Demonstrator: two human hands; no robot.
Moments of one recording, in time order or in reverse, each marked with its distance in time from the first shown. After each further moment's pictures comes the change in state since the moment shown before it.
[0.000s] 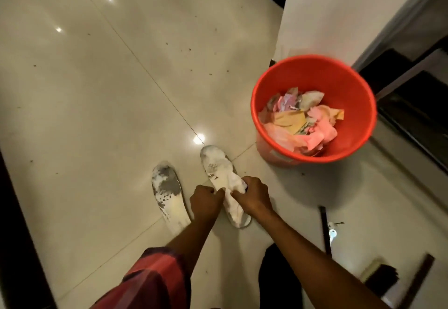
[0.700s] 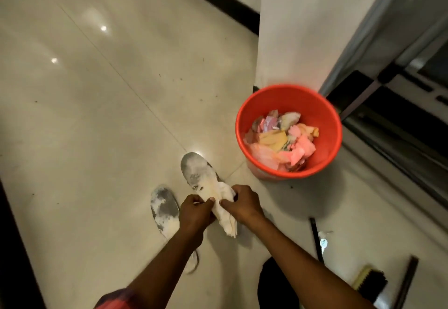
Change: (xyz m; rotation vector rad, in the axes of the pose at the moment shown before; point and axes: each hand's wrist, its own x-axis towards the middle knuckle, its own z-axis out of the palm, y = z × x) left_hand -0.037 0.053 -0.064 -0.539 -0.160 -0.116; right_hand -0.018 -0.055 -0.034 0.057 -0.012 -0.047
